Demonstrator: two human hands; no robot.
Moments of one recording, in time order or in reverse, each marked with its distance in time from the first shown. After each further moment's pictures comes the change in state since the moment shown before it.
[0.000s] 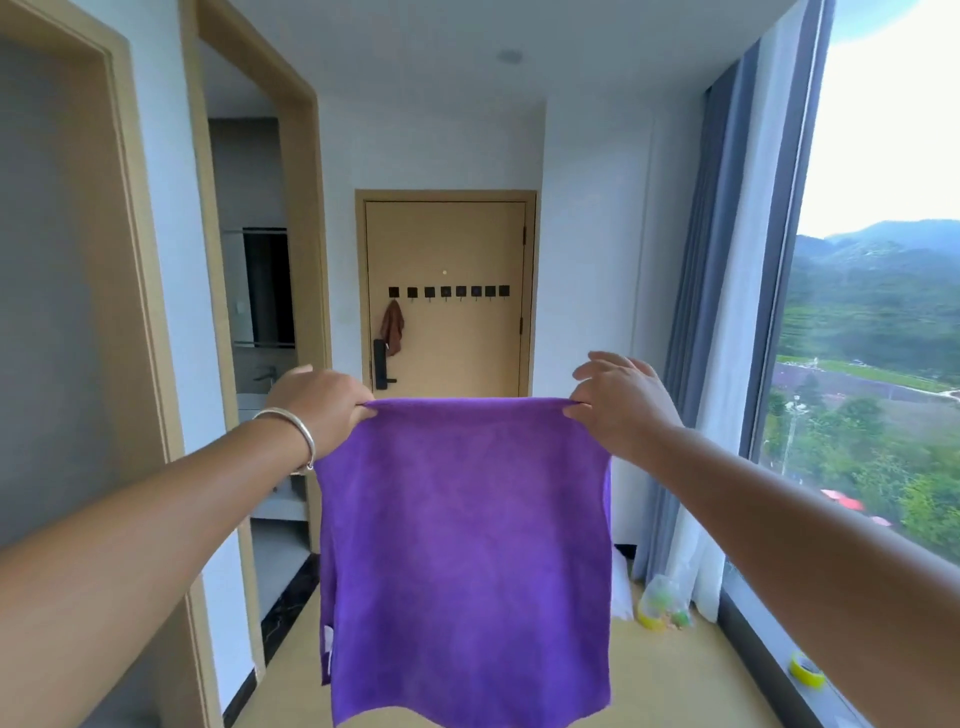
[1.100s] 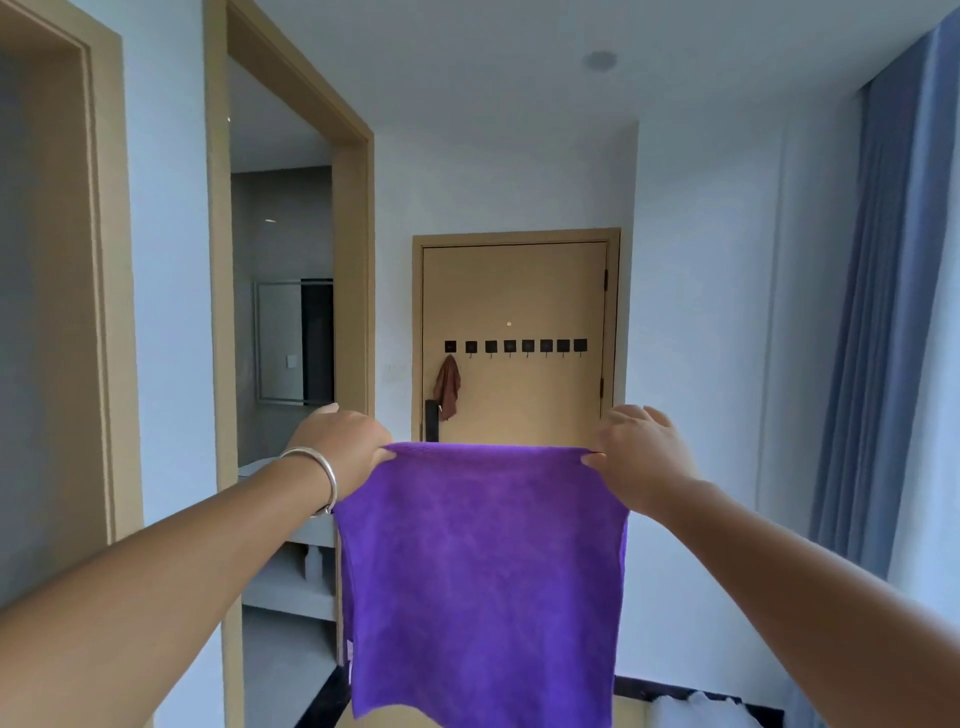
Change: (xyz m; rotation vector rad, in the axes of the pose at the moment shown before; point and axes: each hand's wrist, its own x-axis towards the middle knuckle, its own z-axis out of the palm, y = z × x) left_hand 0.298 -0.142 0.205 0.113 -0.116 -0.129; right_hand 0.355 -0.005 0.233 -0.075 0.067 -0.101
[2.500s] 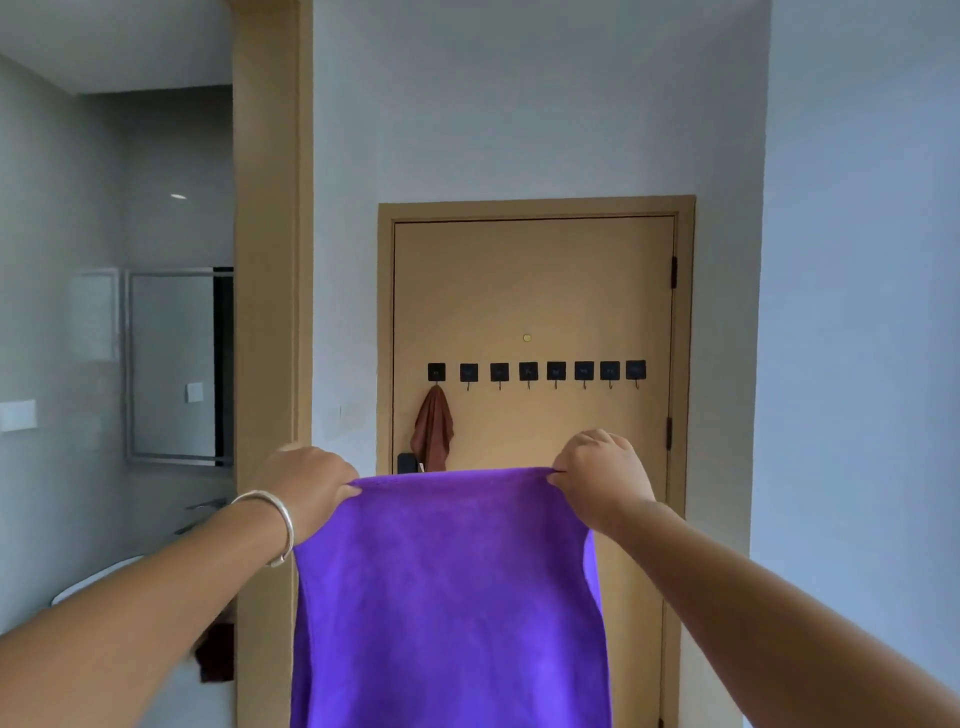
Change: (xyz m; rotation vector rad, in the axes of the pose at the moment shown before) left_hand 0.579 -0.195 0.414 -0.019 0.033 0.058; right_hand 0.579 -0.037 0.480 0.001 0.001 0.047
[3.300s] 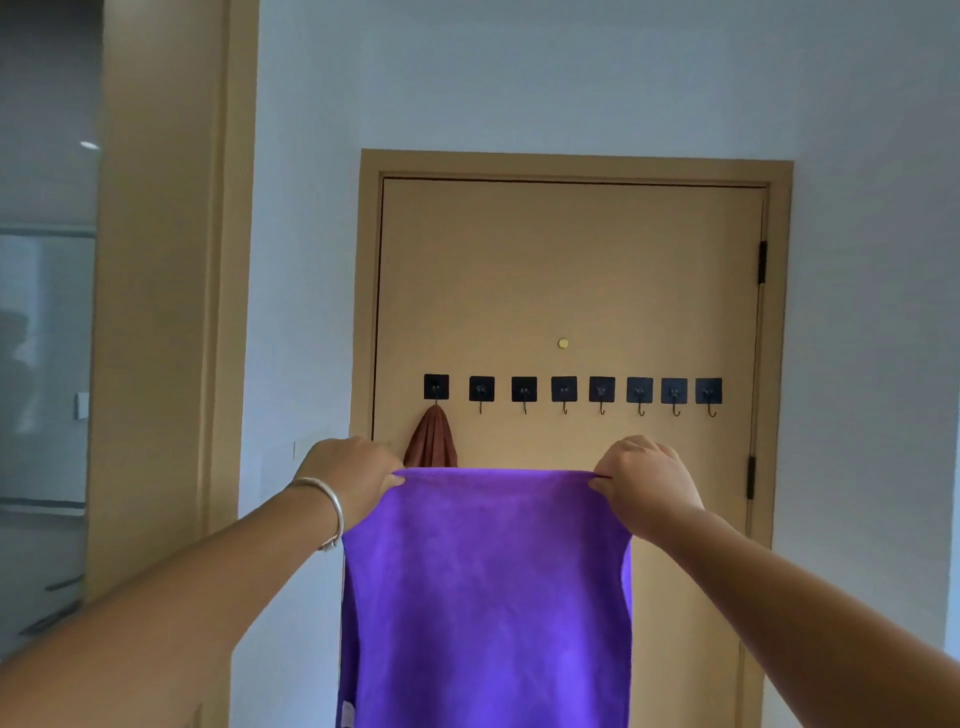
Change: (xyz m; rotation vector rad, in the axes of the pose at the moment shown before) left_hand 0.350 -0.074 0.216 -0.083 0.094 0.074; right_hand 0.289 0.026 0.233 -0.066 -0.003 0.106
